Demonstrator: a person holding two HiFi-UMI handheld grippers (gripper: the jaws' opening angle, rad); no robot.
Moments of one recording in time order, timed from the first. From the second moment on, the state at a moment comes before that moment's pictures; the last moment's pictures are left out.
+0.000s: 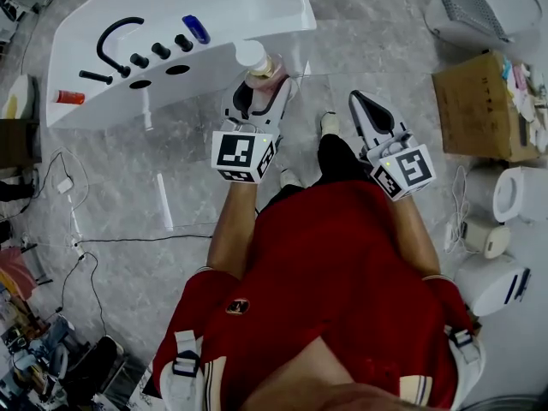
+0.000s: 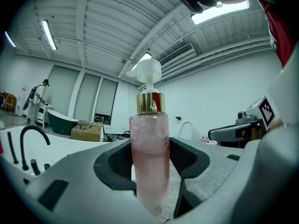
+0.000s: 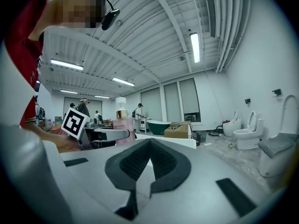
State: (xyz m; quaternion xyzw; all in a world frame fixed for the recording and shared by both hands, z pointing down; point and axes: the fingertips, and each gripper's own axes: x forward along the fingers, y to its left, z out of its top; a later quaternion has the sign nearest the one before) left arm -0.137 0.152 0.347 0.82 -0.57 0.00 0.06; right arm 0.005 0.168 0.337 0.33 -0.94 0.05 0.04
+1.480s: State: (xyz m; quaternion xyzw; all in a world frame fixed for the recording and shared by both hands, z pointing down) left arm -0.113 -0.168 0.477 0.72 -0.67 0.08 0.14; right arm 0.058 -0.171 0.404 0.23 -0.97 0.09 0.06
